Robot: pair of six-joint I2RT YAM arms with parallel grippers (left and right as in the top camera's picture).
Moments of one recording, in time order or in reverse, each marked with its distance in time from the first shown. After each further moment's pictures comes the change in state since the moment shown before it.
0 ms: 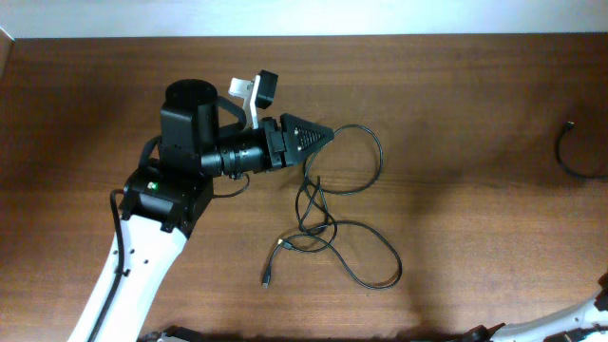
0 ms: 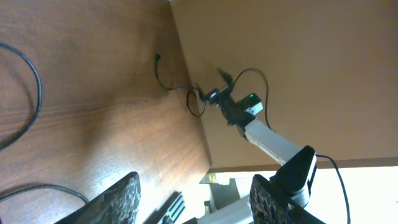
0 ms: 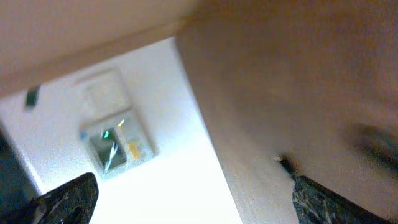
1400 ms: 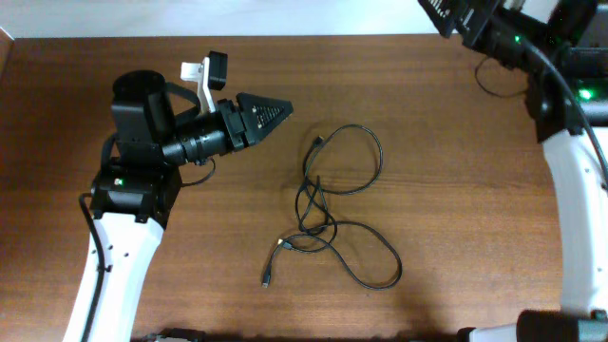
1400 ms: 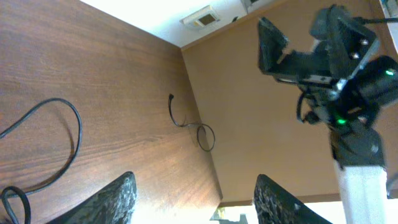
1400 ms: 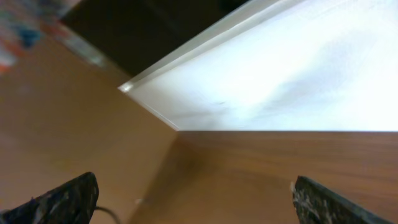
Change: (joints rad) left arm 0.195 0.000 0.000 0.051 0.052 0.039; right arm 0.984 -0.433 0.425 -0.539 -0.117 -0.878
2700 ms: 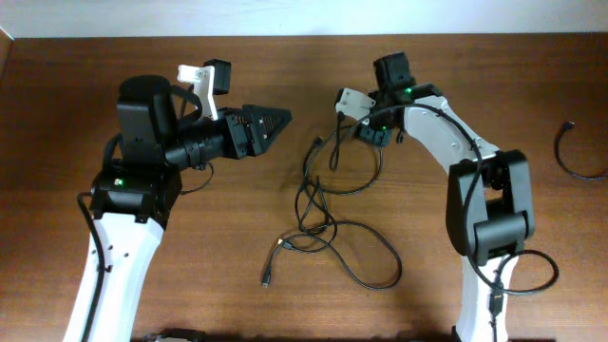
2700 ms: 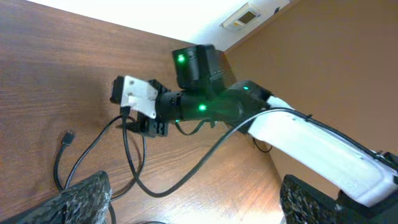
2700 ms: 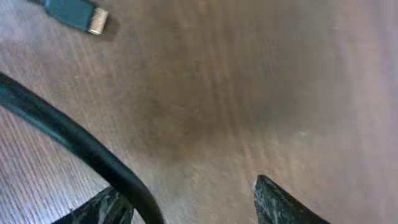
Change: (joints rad) left arm 0.000 0.000 0.000 -0.119 -0.153 0.316; right arm 0.279 0.612 -0.103 -0.224 0.586 -1.550
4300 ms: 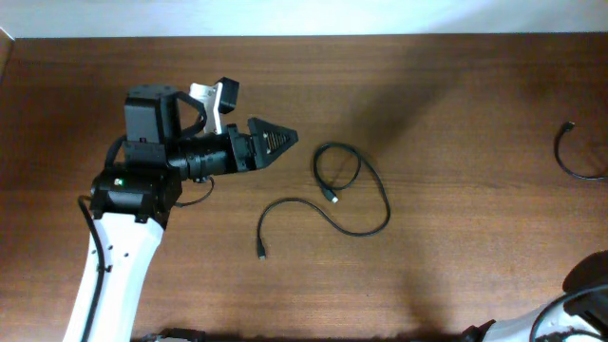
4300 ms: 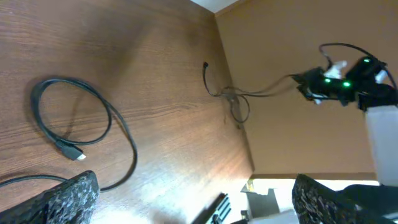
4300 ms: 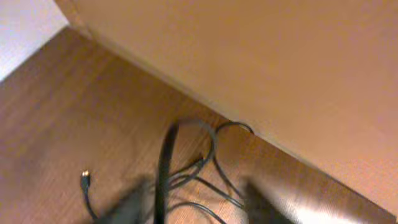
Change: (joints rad) left arm 0.000 0.000 0.000 -0.174 0.118 -0.037; right arm -1.001 -0.325 0.333 -0.276 0.475 1.119
